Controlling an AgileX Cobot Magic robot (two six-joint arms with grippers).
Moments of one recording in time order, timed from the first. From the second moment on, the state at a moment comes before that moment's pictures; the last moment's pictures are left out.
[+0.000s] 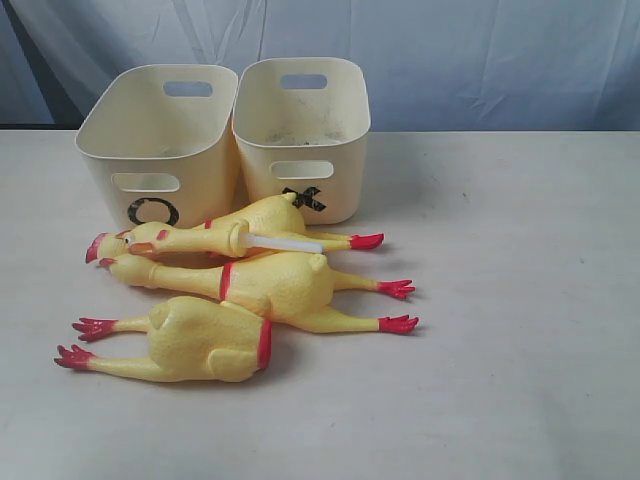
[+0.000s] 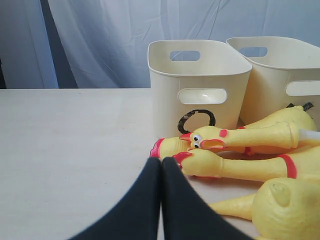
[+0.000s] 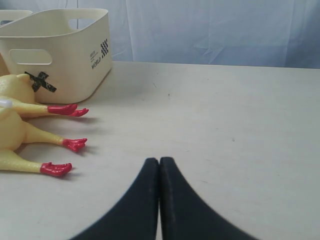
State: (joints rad) left arm -0.05 0.00 0.00 -0.16 0.24 0.13; right arm 0.13 0.01 0.01 0.17 0.33 -0.16
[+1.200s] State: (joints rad) left arm -0.05 0.00 0.00 -0.14 -0.01 0.14; right arm 0.13 0.01 0.01 0.17 0.33 -0.16
